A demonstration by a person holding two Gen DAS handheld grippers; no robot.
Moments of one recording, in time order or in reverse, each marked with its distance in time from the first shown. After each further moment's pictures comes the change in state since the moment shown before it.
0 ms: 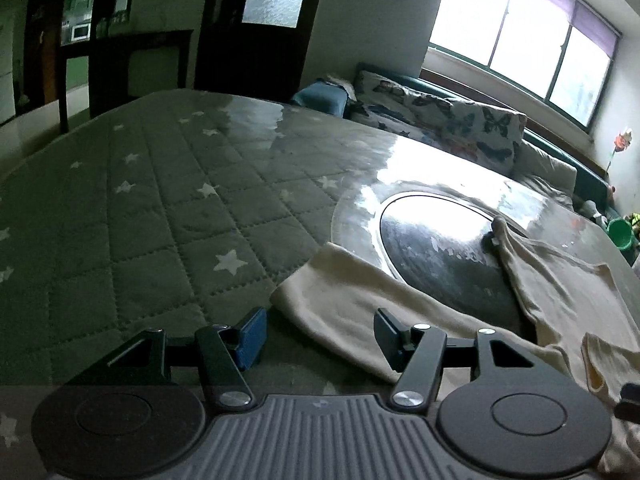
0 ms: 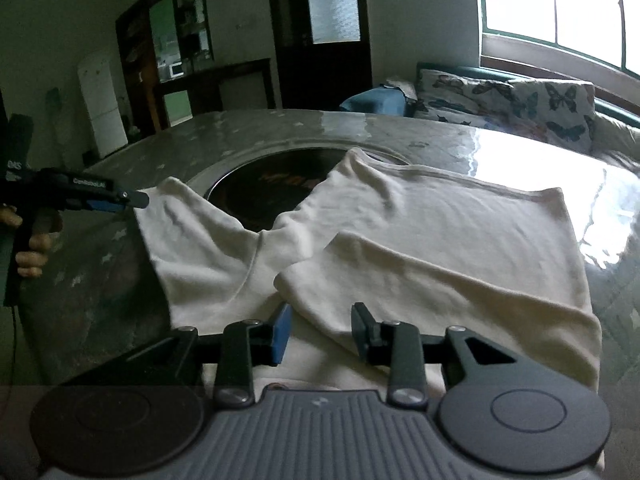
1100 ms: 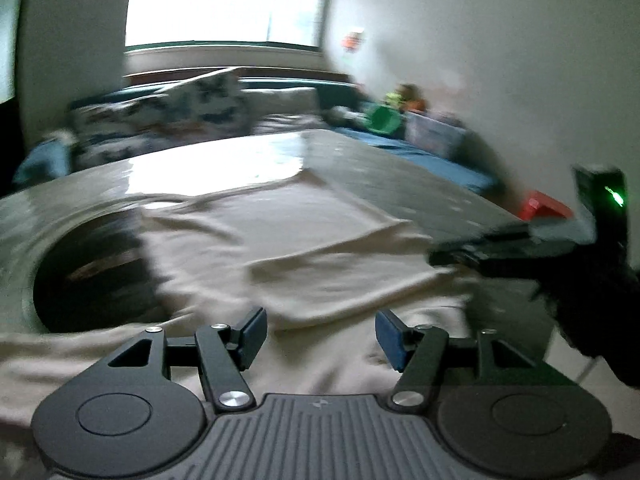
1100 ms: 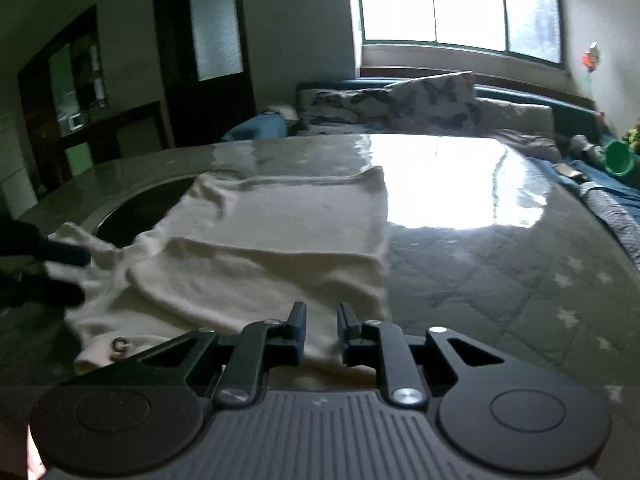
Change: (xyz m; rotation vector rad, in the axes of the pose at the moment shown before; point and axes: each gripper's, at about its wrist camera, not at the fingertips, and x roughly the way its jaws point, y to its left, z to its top) left arm -0.040 -0.180 -0.050 0.559 0.047 -0.585; right arm -0.058 -0.075 -0.041 0.169 -0.078 -0.268
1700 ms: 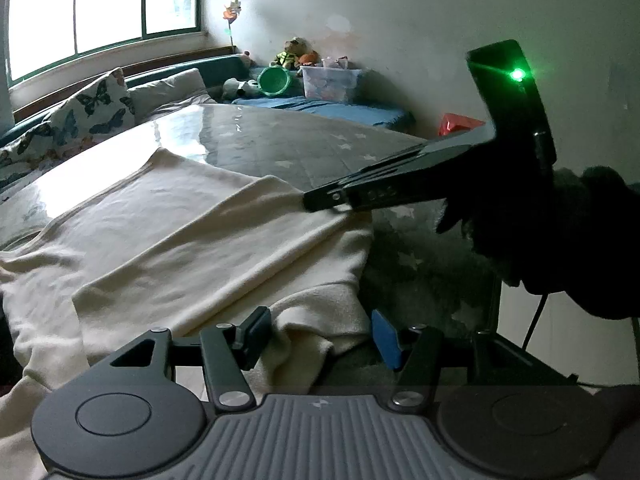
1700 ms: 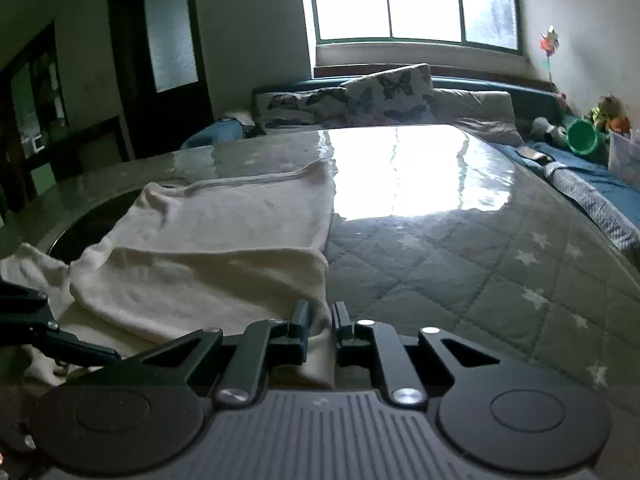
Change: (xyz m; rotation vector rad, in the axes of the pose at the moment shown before) left arm 0.073 -0.091 -0.011 0.308 0.109 -0.248; right arm 0.006 -0.027 -0.006 0.110 -0.031 -0.116
